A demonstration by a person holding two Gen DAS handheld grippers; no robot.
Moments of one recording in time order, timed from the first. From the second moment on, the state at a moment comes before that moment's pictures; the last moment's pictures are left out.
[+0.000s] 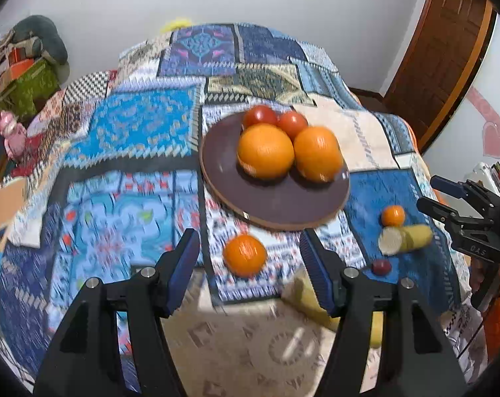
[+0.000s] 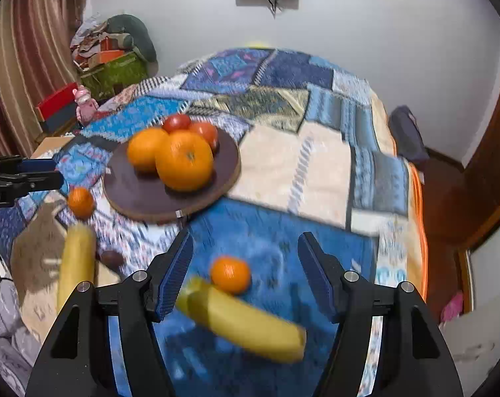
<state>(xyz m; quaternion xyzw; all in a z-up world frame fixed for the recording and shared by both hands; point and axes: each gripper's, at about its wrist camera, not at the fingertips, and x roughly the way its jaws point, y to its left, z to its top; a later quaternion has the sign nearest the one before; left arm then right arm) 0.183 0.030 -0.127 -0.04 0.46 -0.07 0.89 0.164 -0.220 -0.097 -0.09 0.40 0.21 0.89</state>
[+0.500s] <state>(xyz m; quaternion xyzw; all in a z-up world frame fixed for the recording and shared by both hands) 0.161 -0.034 -0.163 -0.07 0.49 -0.08 0.87 0.143 -0.242 -0.131 -0.09 0.45 0.22 0.86</state>
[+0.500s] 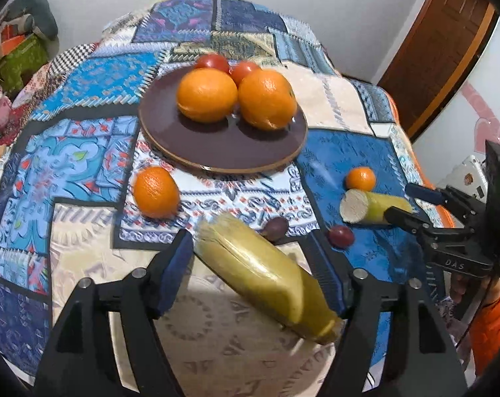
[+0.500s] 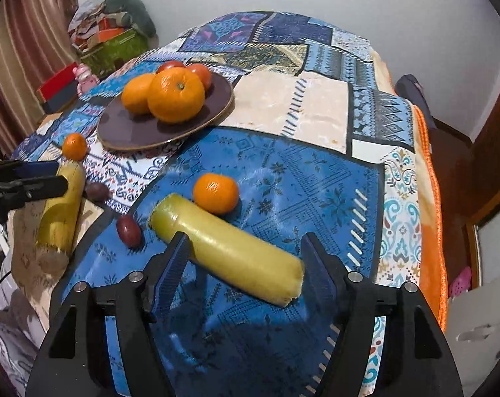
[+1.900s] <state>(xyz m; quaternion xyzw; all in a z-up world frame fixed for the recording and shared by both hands) 0.132 -0.032 -0.172 -0.04 0.50 -0.09 0.86 0.117 -0.206 -0.141 -0.08 0.49 0.31 0.81</state>
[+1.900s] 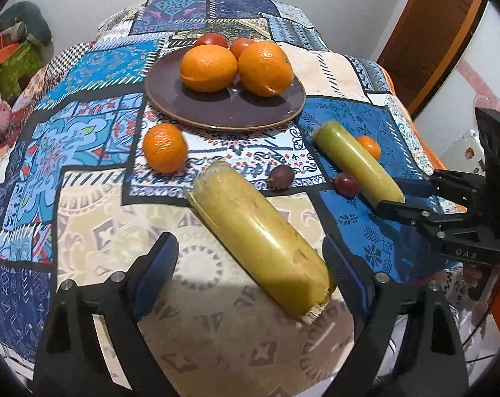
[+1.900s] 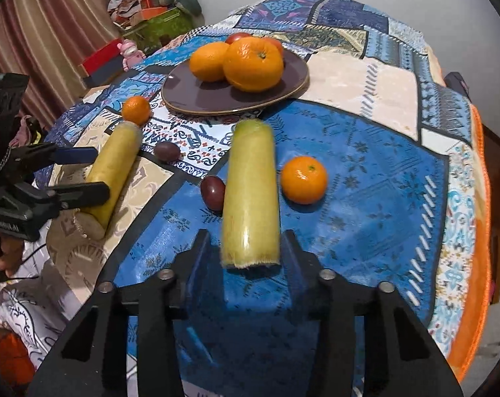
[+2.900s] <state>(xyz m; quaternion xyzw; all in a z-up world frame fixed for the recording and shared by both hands) 0.158 -0.043 -0.188 0.01 0.47 -0.08 0.88 0.139 -0.179 -0.138 -0.04 0.45 0.29 0.84</state>
